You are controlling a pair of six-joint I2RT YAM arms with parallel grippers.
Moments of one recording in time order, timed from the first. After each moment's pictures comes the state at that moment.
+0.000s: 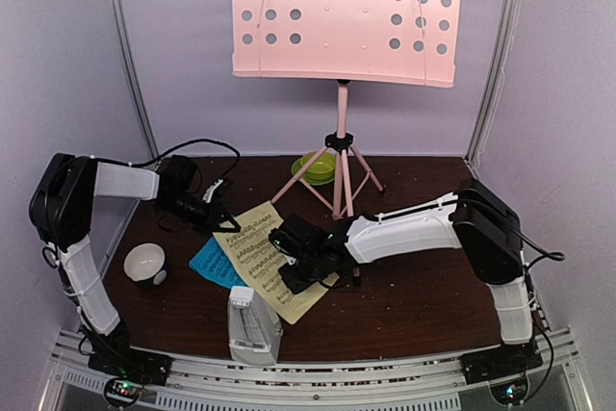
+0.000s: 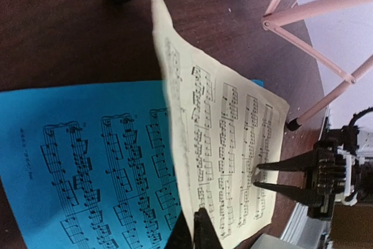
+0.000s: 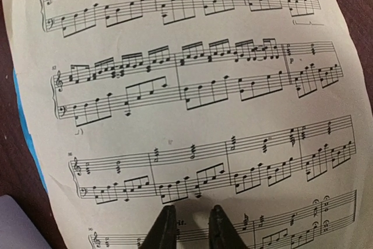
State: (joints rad) left arm -0.25 1.85 1.10 -0.39 0.80 -0.05; right arm 1.10 2.15 1.51 -0.39 0.15 0.37
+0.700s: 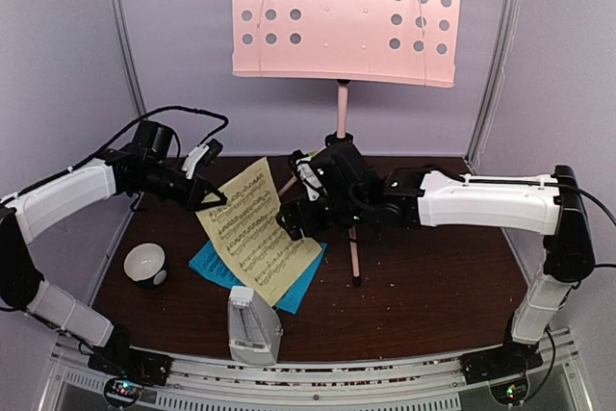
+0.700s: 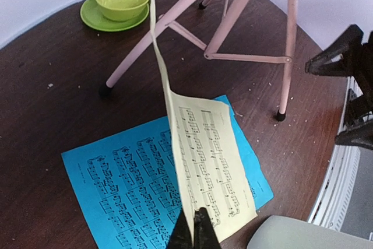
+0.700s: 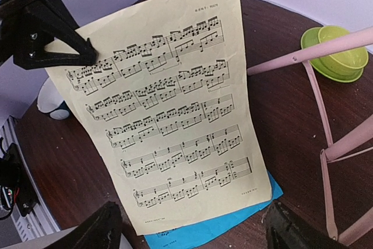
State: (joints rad) left arm -0.33 1.40 1.11 -0.55 0.59 0.15; right arm 1.05 1.77 1.47 -0.34 0.19 0.37
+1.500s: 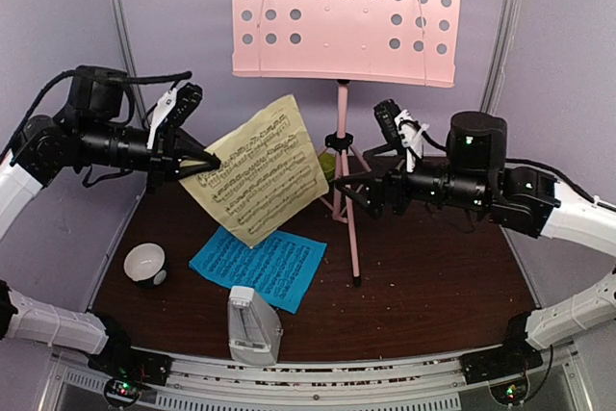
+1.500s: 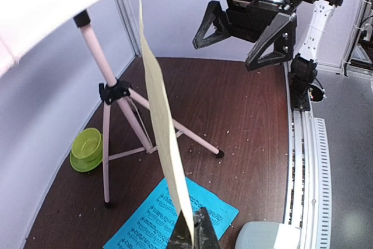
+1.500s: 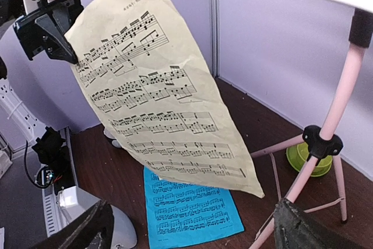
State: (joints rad) left arm -0.64 1.11 1.46 -0.84 0.54 0.41; right arm 0.98 1.17 1.12 -0.15 -0.03 0.08
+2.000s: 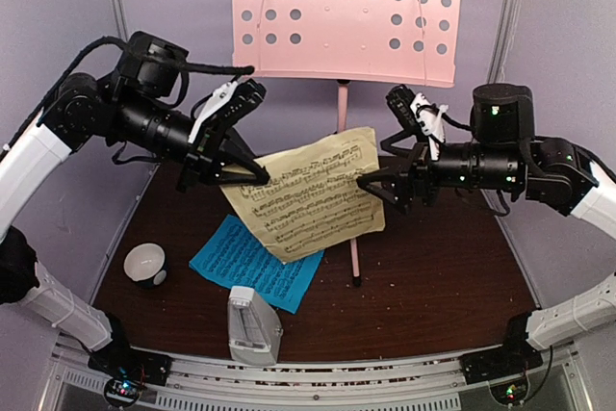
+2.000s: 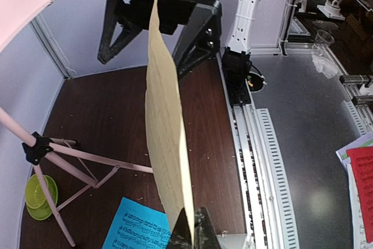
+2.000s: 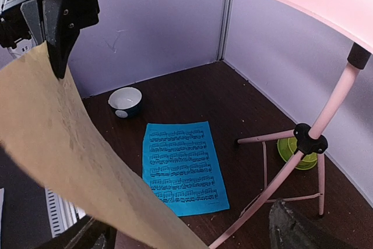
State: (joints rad) left arm -0.92 1.39 1.83 -1.04 0.57 0.46; right arm 0.98 1.13 1.34 -0.51 -0.04 -0.08
